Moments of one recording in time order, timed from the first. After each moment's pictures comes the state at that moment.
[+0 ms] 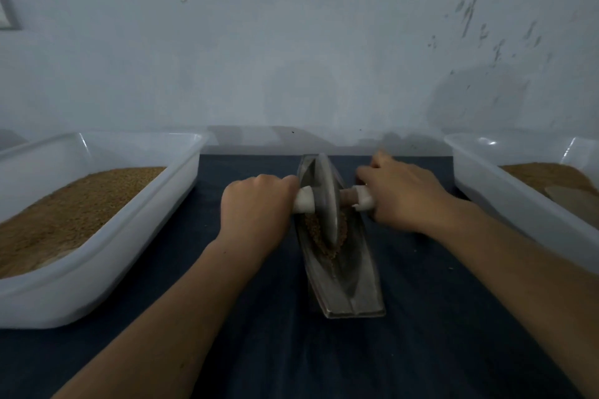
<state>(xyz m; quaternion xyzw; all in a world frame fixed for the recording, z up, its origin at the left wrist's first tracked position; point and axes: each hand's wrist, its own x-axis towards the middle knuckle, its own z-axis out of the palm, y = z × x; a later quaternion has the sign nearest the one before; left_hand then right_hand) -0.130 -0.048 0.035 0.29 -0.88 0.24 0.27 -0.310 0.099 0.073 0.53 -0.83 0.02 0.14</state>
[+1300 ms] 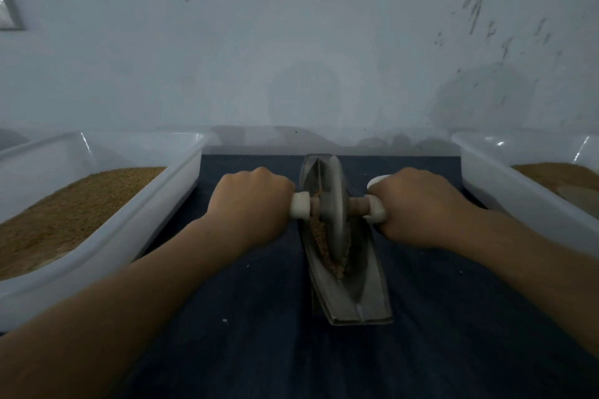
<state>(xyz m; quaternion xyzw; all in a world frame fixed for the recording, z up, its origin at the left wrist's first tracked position) -0.124 -0.069 0.049 0.26 -0.92 0.22 0.19 -0.328 0.106 0.054 0.57 -0.79 -0.01 0.24</state>
